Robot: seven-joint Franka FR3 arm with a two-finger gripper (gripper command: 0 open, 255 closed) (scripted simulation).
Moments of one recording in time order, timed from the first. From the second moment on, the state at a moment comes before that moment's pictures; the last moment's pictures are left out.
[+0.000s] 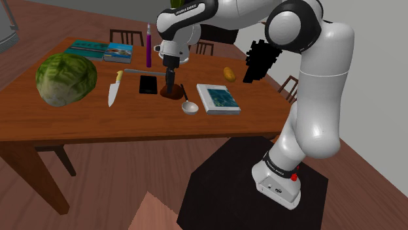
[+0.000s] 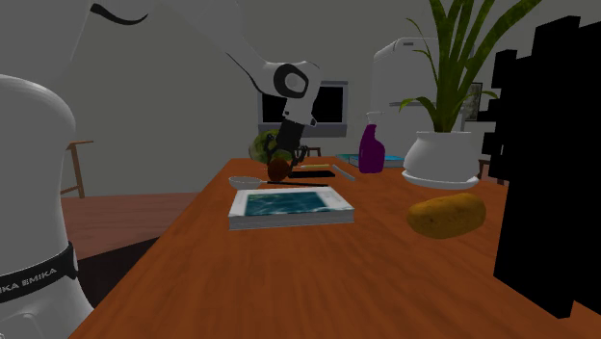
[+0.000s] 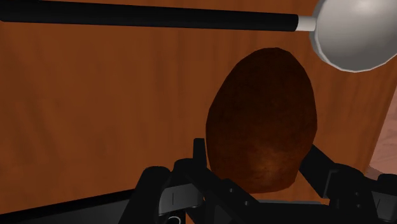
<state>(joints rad) 0.42 0.41 -0.38 -1.75 0.41 1.88 -1.05</state>
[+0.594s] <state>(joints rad) 0.42 0.41 -0.38 -1.74 0.41 1.87 -1.05</state>
